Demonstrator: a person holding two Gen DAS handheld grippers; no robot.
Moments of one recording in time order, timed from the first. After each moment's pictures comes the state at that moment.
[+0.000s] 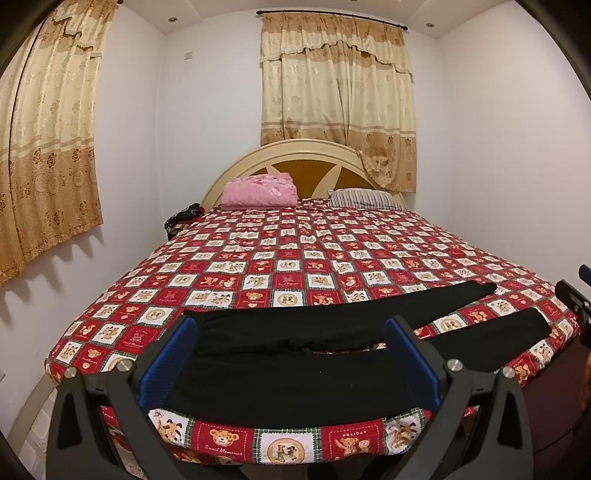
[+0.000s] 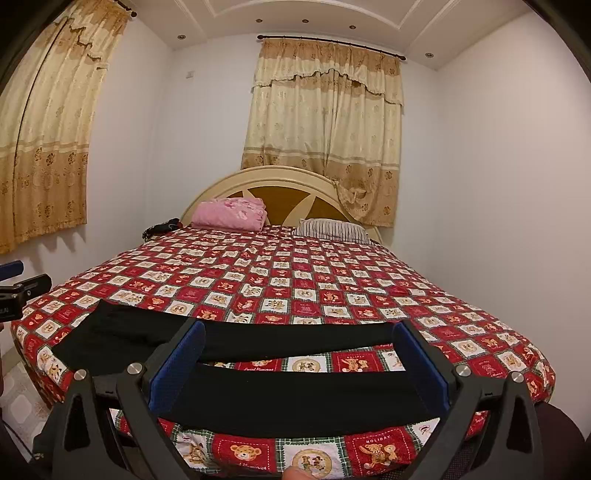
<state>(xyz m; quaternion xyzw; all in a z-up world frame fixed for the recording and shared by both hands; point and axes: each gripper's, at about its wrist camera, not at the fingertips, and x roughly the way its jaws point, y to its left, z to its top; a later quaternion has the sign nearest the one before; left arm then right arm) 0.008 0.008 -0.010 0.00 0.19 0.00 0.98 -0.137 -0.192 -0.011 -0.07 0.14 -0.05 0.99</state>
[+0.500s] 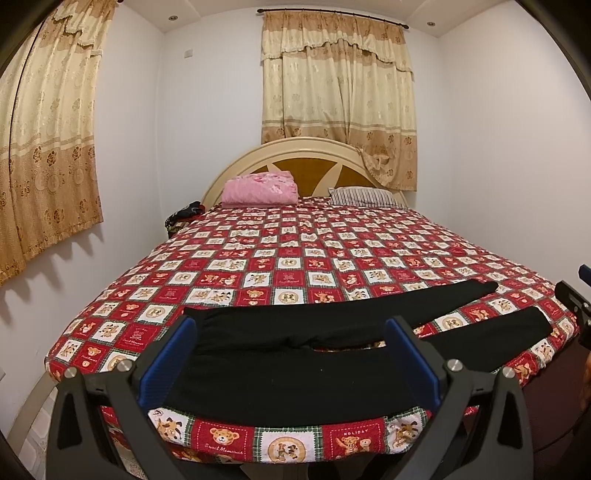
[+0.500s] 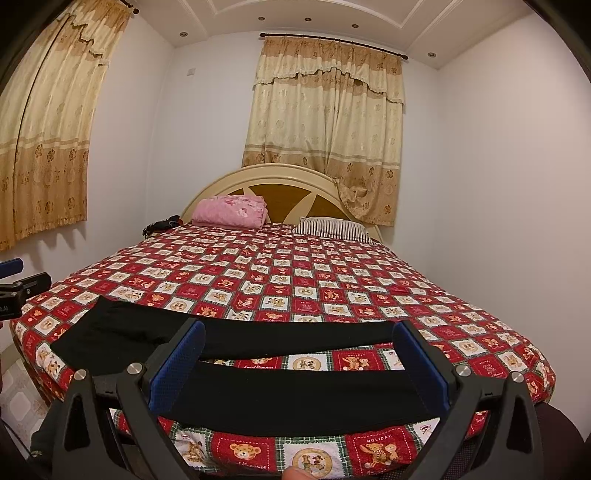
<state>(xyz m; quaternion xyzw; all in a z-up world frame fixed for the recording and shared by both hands) 0.007 0.005 -0.018 0.00 0.19 0.00 0.98 -0.135 -0.193 -0.016 -0.07 0.15 -0.05 0.99</state>
